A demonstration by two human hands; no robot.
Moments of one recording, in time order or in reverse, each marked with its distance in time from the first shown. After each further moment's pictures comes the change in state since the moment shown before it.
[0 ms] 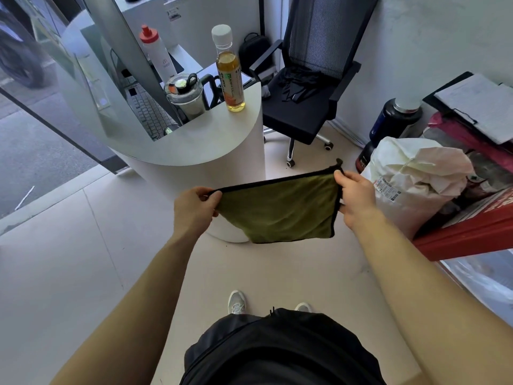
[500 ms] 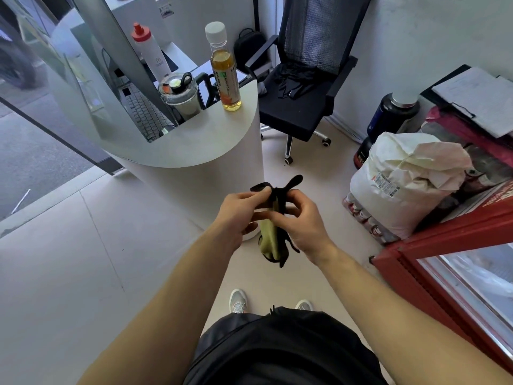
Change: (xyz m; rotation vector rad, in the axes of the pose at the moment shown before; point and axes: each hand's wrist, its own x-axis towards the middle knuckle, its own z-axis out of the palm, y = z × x) left_hand -0.041 0.064 0.041 -0.416 -0.476 -0.331; right_hand -0.066 0.048 0.050 -0.246 -0.433 -0.265
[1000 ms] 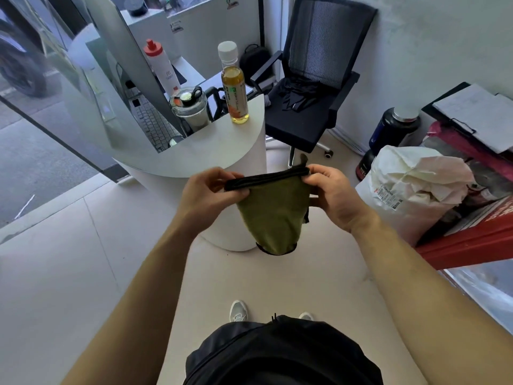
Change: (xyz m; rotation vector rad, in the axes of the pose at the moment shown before) left_hand 0.000 0.031 -0.074 0.279 0.077 0.701; right_hand 0.034 -0.077 -0.038 0.068 -0.179 0.019
